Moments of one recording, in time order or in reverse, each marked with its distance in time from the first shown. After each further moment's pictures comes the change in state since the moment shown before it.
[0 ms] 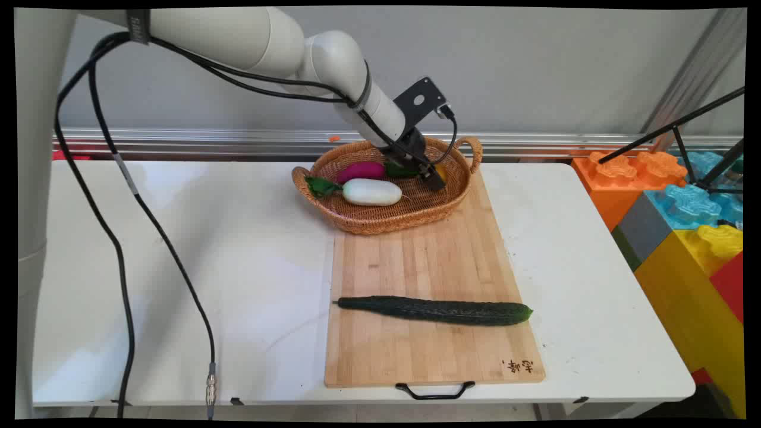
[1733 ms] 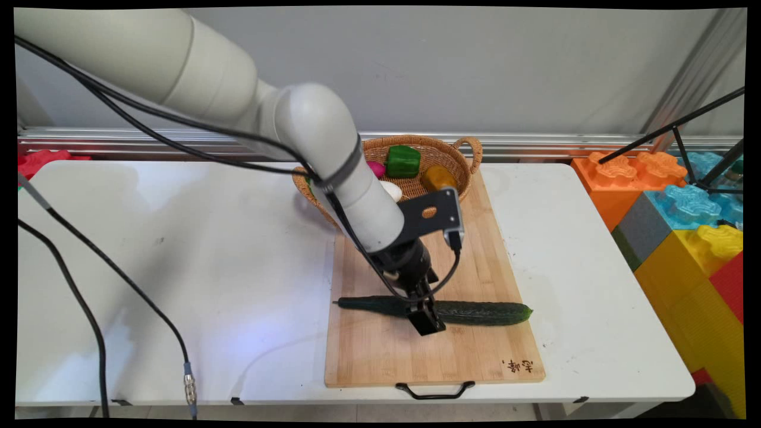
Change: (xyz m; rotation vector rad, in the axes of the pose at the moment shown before) arm -0.055 0.170 -0.068 -0.403 -0.124 0.274
